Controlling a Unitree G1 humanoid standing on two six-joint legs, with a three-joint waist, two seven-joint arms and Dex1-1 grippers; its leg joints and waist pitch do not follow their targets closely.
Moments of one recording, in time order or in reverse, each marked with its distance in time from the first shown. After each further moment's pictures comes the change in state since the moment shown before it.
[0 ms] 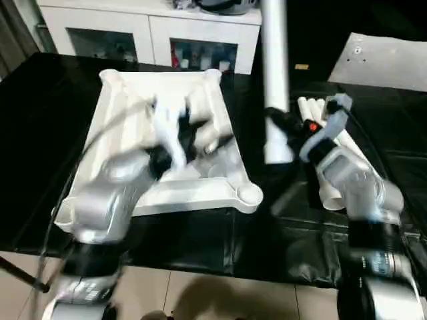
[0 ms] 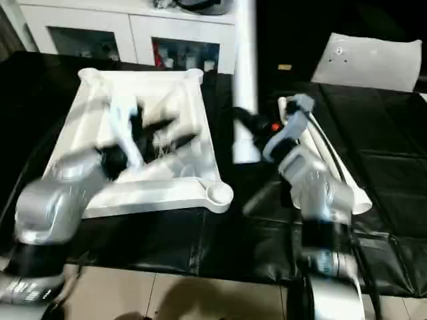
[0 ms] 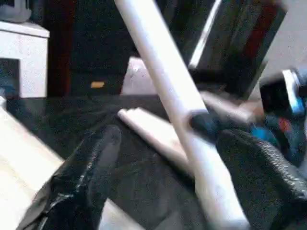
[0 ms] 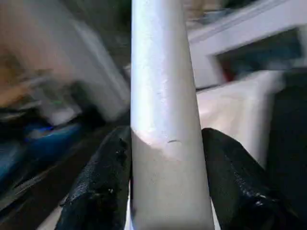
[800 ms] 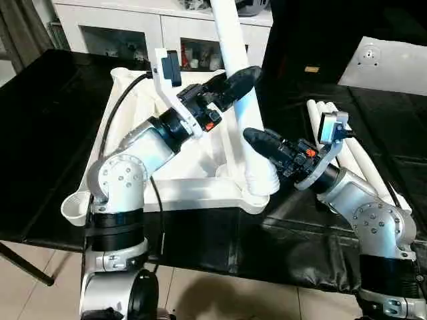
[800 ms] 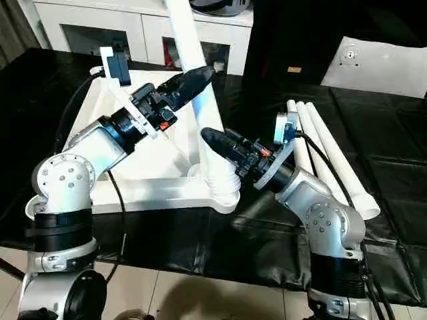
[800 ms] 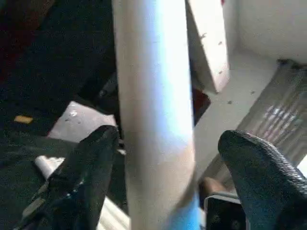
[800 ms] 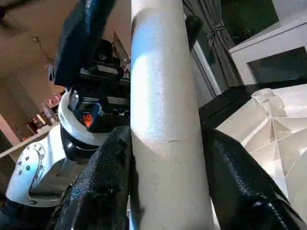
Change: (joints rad) left arm -0.087 -0.133 0.141 0.027 -0.306 0.093 0.026; right arm 0.115 -0.026 0.072 -0.180 0.164 0.091 0.174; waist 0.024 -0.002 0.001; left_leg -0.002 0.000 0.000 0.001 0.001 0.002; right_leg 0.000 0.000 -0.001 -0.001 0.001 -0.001
